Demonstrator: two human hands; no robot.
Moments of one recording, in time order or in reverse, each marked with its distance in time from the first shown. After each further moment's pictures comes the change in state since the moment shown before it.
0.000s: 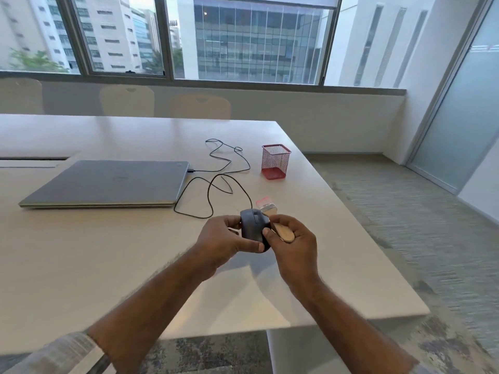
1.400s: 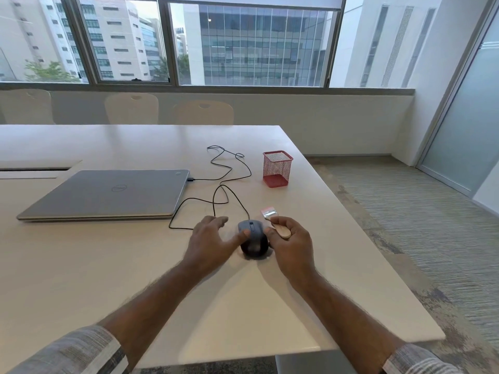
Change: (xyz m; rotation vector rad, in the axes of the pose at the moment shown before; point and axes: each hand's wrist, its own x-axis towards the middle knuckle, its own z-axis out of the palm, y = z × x) left_hand 0.056 -0.040 -0.009 0.602 0.324 0.217; right_hand 0.051 0.034 0.008 -0.103 0.028 0.133
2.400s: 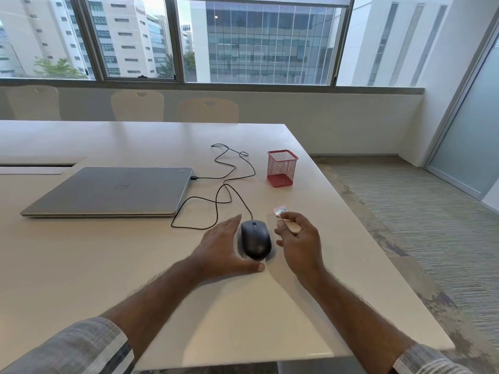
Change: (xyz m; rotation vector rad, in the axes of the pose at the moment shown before) left_hand 0.002 -0.002 0.004 0.145 -0.294 0.113; right_hand 0.015 0.003 -0.005 0.019 0.001 -0.005
